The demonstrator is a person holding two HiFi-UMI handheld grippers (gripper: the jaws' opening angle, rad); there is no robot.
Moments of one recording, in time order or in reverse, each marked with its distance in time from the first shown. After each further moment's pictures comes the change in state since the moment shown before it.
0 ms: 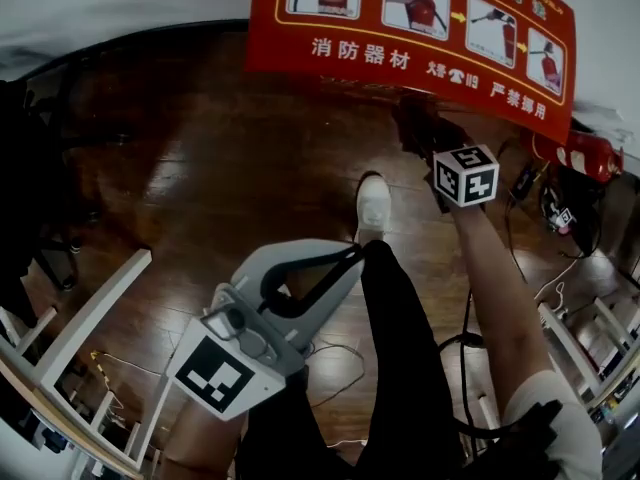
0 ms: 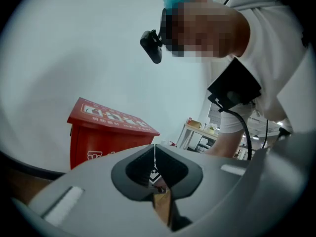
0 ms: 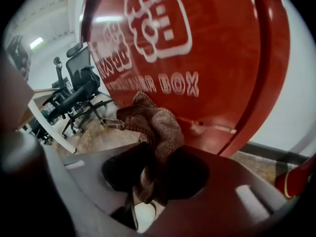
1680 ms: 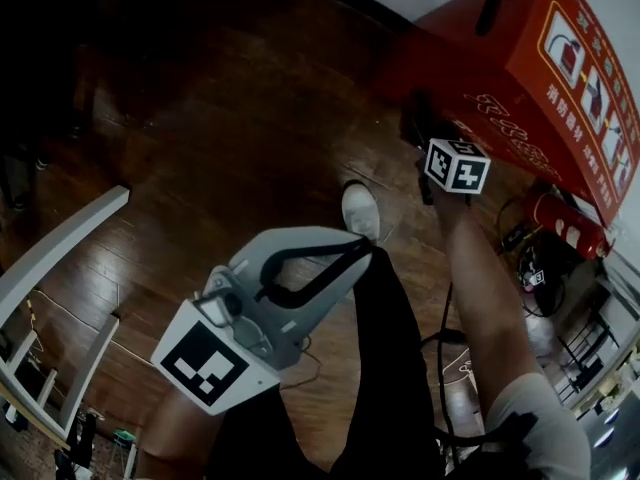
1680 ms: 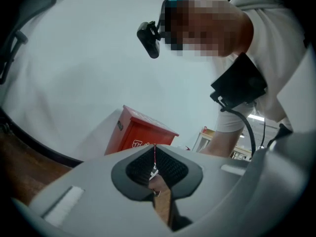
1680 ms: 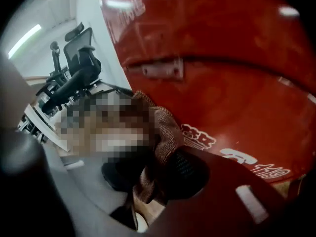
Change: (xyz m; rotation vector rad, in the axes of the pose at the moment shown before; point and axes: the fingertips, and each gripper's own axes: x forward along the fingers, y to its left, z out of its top) left arm -0.120 0.062 -0.039 -0.087 -0.124 0.185; right arm 0.128 0.086 0.014 -0.051 0.095 -0.016
